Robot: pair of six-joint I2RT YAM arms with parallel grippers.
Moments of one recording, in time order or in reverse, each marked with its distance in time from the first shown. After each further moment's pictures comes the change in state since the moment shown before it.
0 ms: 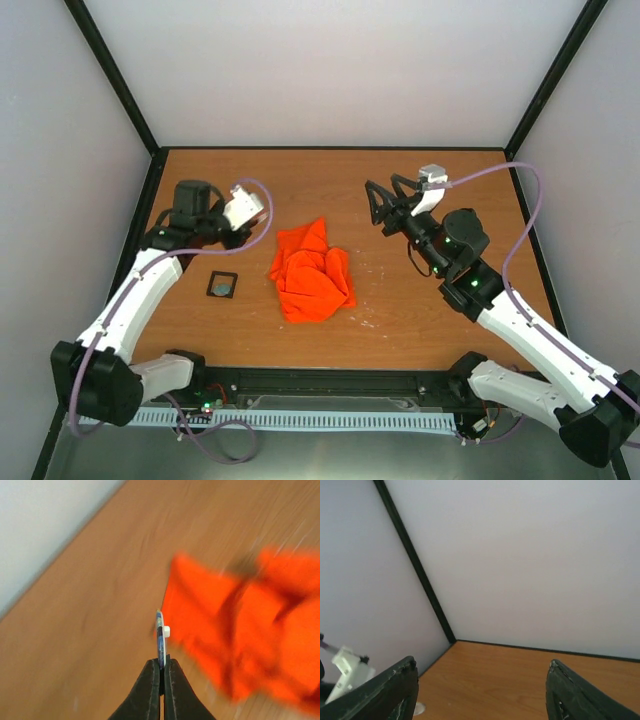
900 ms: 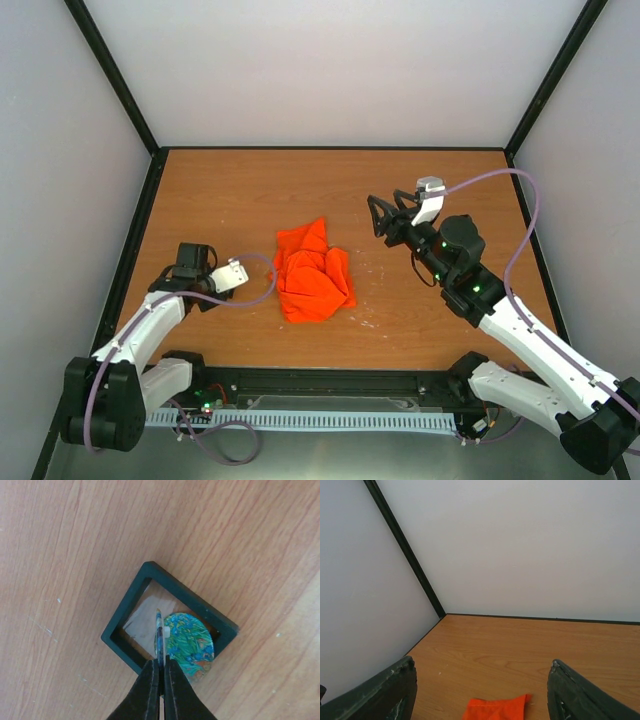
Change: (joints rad) left arm 0.162 -0.135 -0.568 0.015 -0.433 0.394; right arm -0.039 -0.051 -0.075 -0.114 -0.004 0.024
